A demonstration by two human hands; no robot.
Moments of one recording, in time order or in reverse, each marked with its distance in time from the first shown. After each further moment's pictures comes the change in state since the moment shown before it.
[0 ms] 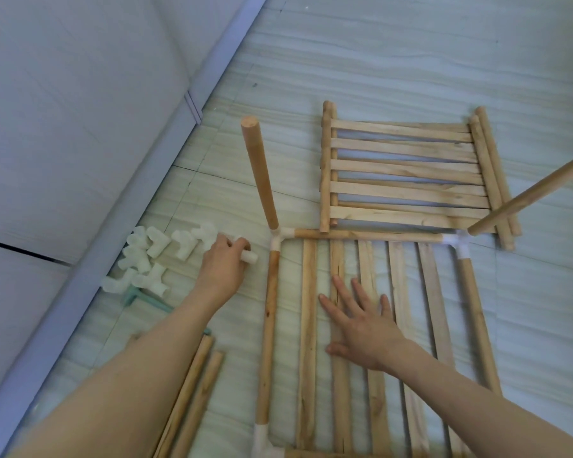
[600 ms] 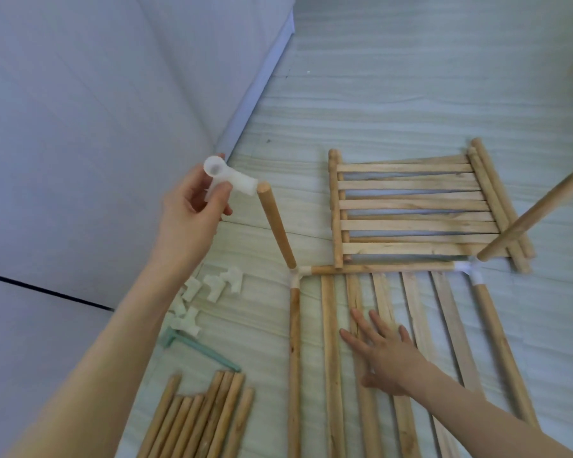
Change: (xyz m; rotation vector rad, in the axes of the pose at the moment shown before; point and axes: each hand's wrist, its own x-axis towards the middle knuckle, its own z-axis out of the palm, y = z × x) left_hand -0.023 0.073 -0.191 -0.778 0.469 0.178; right_hand -0.013 0.002 -0.022 0.000 -0.082 -0.029
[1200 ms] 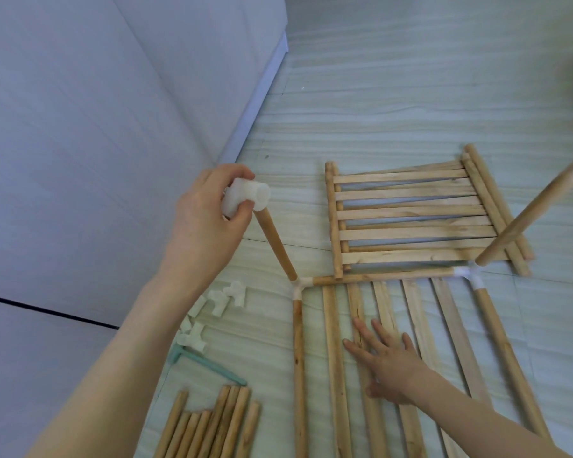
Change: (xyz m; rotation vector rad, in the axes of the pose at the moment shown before) left_hand 0.003 0.040 0.011 0.490 -0.044 0.223; right_hand 0.000 0.000 -0.002 0.030 -0.008 -0.006
